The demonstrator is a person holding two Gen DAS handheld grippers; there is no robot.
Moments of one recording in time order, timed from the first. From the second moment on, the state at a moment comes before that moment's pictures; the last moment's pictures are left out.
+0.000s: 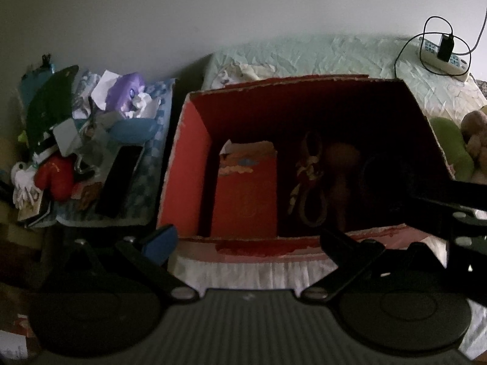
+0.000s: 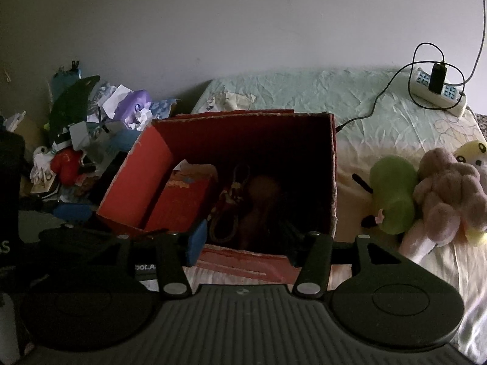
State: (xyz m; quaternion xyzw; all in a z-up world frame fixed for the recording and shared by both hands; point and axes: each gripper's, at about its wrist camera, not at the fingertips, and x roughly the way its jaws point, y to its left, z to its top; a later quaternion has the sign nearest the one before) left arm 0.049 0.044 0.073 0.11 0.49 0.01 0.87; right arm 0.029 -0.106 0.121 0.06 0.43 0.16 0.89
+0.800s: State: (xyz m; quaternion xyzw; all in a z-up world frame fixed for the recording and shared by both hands) left arm 0.073 0.065 0.070 0.09 0.42 0.03 0.90; right arm 0.053 -0.102 0.112 0.08 0.40 0.13 0.90
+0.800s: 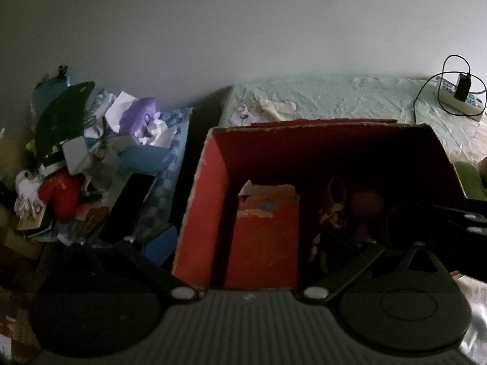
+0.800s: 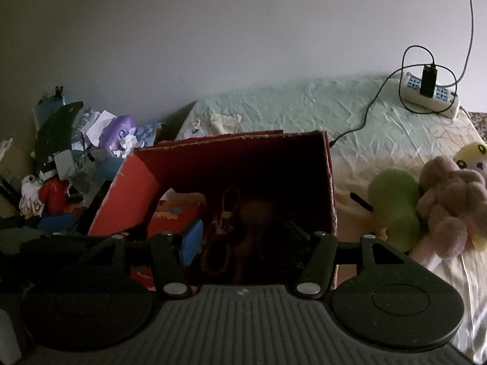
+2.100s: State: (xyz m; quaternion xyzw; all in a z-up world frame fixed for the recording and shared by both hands) left arm 0.095 0.057 0.016 0.10 0.48 0.01 0.87; right arm 0.076 -0.113 0.066 0.11 0.43 0.14 0.89
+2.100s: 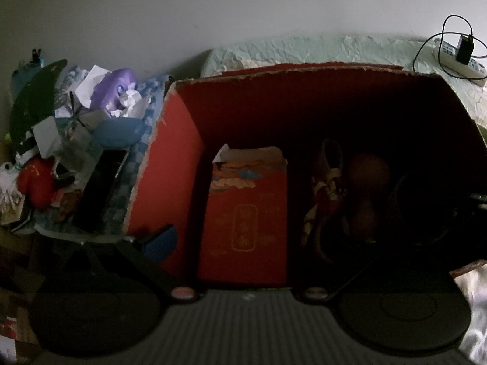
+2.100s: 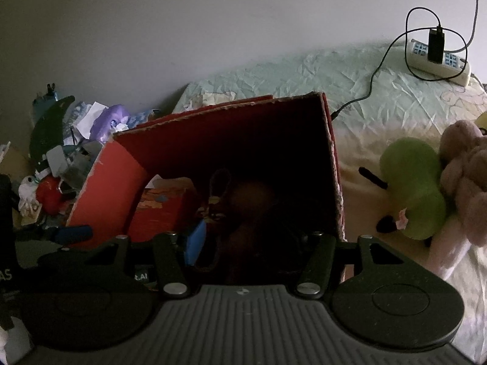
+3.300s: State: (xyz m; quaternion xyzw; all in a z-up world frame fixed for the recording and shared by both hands) left arm 0.101 0.064 0.000 0.08 0.48 0.01 0.87; right arm 0.078 -0.108 0.064 0.07 0.42 0.13 0.90
